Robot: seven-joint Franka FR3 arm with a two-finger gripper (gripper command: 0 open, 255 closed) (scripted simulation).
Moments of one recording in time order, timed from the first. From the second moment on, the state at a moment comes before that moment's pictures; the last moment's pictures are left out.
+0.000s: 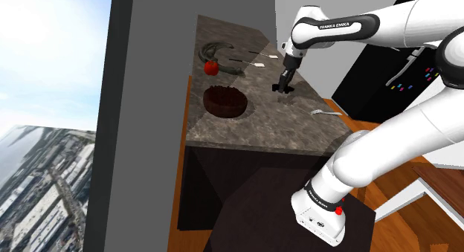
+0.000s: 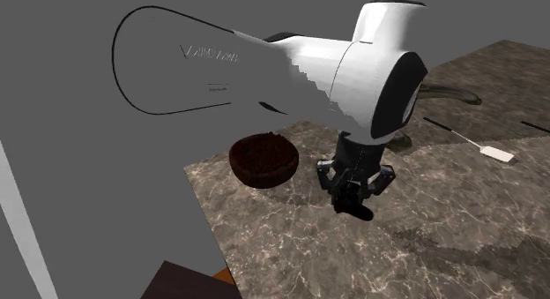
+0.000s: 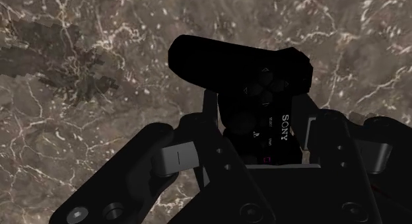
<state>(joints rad) -0.04 -0.33 -0.37 -2.29 -0.20 1.90 -0.44</state>
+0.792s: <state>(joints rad) 0.00 -0.33 -0.31 -2.19 -0.17 1.79 -0.37</state>
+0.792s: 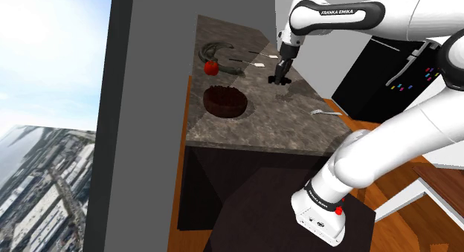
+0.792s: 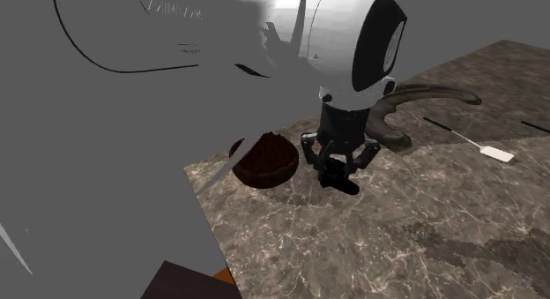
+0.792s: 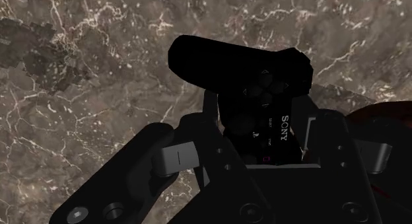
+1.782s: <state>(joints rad) 0.15 -0.11 -0.12 -1.98 -0.06 1.78 -0.08</state>
